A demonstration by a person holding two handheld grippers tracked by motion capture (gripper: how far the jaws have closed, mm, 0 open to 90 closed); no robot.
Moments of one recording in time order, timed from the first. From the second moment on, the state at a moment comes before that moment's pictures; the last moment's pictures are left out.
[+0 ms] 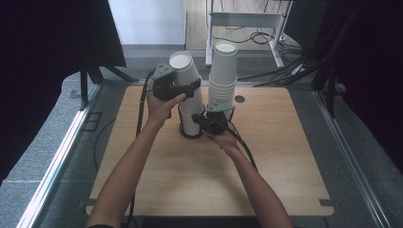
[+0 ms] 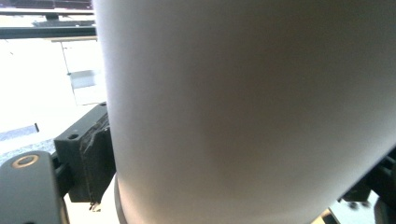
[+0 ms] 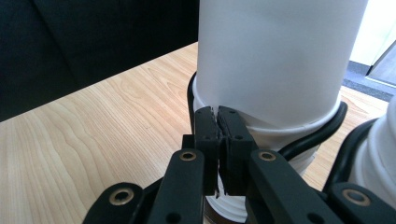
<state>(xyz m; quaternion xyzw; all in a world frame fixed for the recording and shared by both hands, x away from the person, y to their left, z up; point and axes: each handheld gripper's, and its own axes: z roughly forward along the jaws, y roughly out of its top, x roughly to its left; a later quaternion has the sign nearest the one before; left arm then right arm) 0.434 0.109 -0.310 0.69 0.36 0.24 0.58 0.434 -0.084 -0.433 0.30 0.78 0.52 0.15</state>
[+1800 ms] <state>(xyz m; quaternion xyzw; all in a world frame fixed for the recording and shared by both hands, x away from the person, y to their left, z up) 0.356 0.109 -0.363 0.73 0.30 0.23 0.57 0.367 -0.162 -0.458 0.30 0.75 0.56 0.17</state>
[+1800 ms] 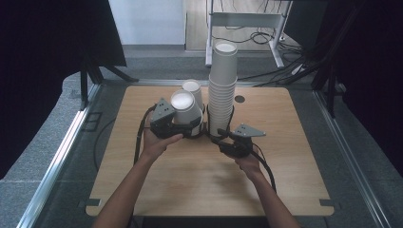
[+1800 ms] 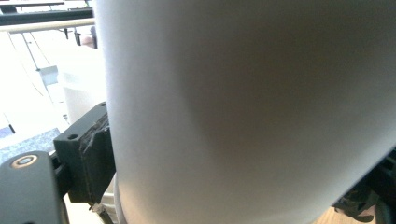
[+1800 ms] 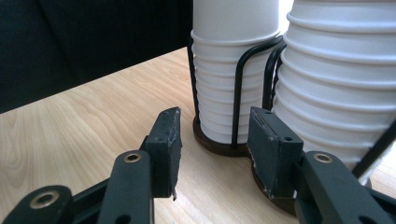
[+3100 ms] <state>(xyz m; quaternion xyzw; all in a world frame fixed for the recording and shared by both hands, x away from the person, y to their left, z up) 0.320 0.113 -0.418 0.74 0.32 0.20 0.55 0.334 -0.169 -0.455 0.29 0.75 0.56 0.19</state>
